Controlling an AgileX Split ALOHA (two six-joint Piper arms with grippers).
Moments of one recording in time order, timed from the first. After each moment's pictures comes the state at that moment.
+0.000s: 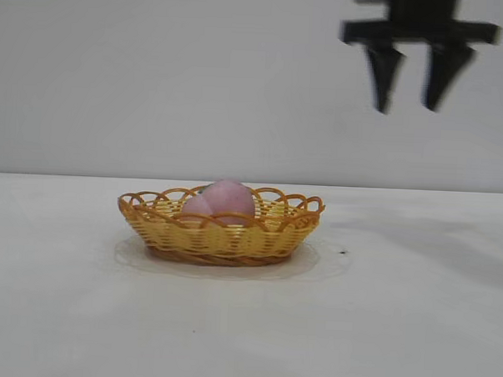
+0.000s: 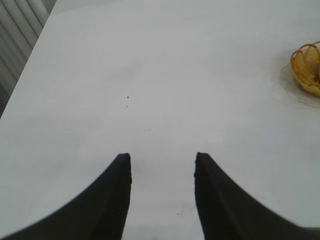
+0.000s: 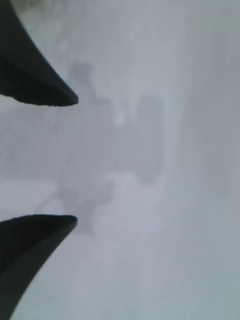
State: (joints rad) left arm 0.09 -0.02 -0.48 -0.01 1.12 0.04; right arm 0.23 2.09 -1.75 -0.10 1.03 0.15
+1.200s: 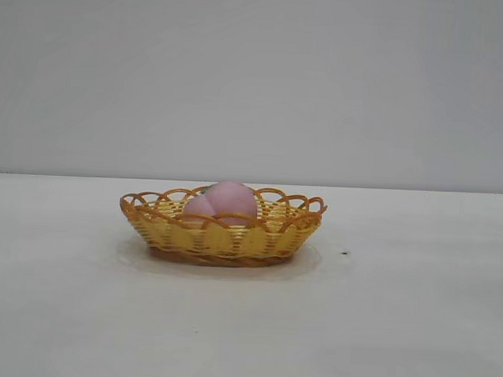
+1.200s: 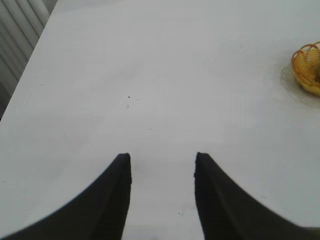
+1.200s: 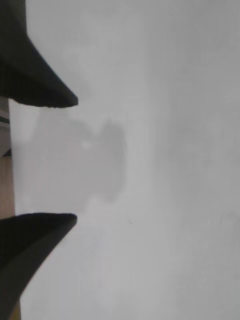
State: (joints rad) left arm 0.09 -0.02 -0.48 -0.01 1.12 0.04; right arm 0.12 0.72 -0.55 -0.05 1.02 0.14
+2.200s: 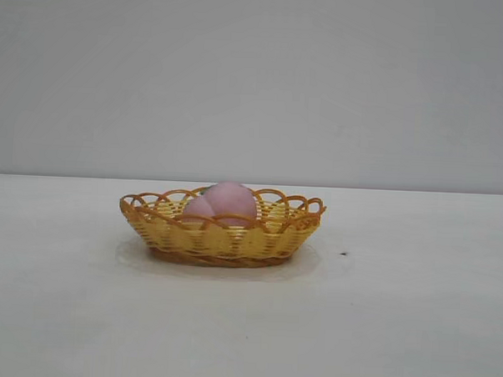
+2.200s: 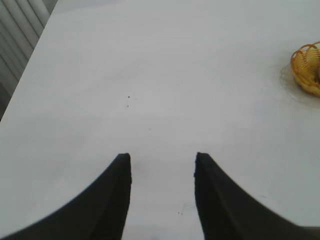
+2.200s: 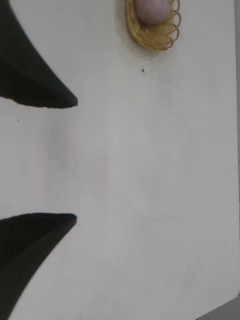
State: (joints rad) left arm 0.09 -0.02 -0.48 -0.01 1.12 0.04; right arm 0.12 0.02 -0.50 0.02 1.13 0.04
